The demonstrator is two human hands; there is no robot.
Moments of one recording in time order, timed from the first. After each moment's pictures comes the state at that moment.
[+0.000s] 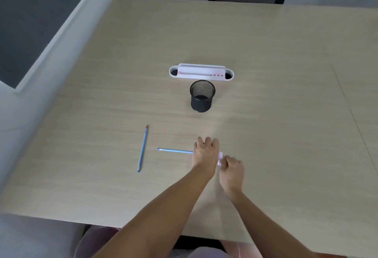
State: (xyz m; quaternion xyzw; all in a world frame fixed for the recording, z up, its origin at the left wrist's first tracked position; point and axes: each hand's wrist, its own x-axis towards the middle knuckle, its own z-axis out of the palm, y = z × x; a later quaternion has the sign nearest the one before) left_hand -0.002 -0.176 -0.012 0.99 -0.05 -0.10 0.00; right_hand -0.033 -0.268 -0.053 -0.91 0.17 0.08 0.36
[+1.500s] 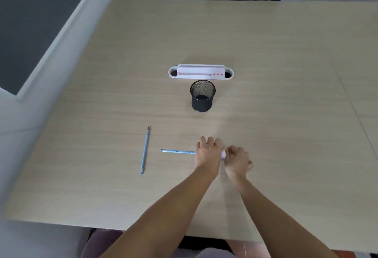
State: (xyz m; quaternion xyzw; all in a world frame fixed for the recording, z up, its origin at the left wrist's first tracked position) left_hand -0.004 -0.176 -0.016 0.99 -0.04 -0.10 0.01; right_hand -0.004 -0.273 -0.063 -0.92 0.23 0.06 0.31
